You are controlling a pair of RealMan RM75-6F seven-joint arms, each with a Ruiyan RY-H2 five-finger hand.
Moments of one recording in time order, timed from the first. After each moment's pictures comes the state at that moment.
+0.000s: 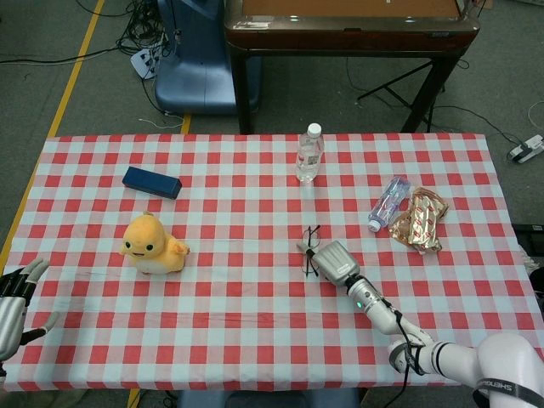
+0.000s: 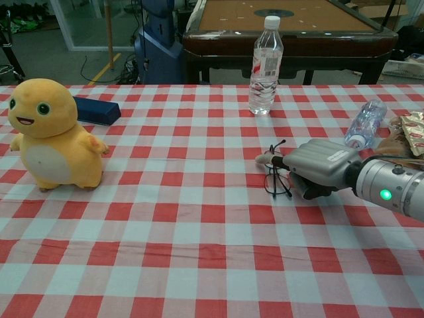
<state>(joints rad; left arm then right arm) -0.05 -1.08 -0.02 -1.62 1.52 1.51 0.09 0.71 -1.71 0.05 -1.12 -1.35 0.82 -0.38</state>
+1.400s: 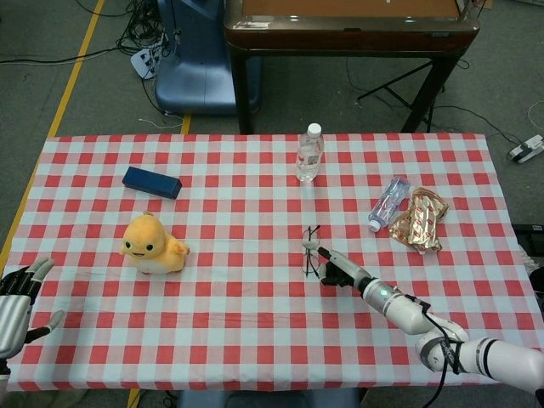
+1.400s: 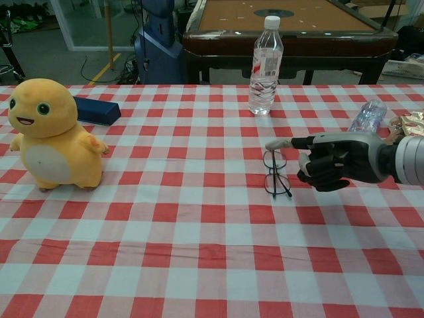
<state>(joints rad) -0.06 -1.08 -0.02 -1.63 1.53 1.51 0.10 0.69 -1.38 0.18 -1.51 -1.36 0.47 0.92</state>
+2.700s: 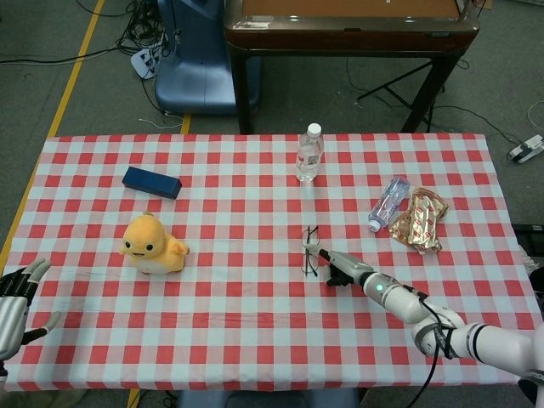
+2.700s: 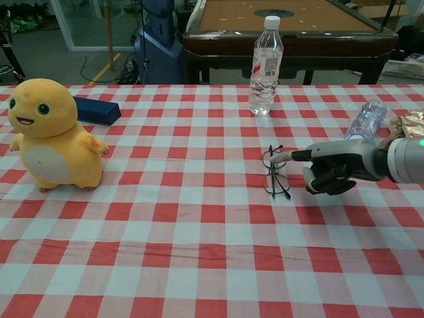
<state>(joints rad) -0.06 -1.08 -0.02 -1.63 1.52 1.51 0.09 0.79 -1.41 0.10 -1.40 -1.30 0.41 0.64</state>
